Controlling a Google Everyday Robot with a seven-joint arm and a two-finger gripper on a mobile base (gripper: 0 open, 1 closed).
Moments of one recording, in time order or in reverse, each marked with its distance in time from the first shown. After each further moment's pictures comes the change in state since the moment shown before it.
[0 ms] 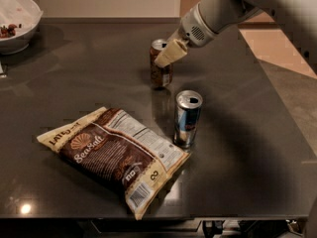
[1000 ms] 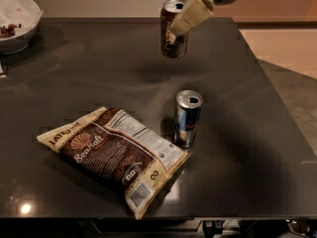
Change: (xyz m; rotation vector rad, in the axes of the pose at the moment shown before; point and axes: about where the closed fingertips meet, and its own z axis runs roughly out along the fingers) arm -0.045 0.020 -0.112 0.028 -0.014 -0.174
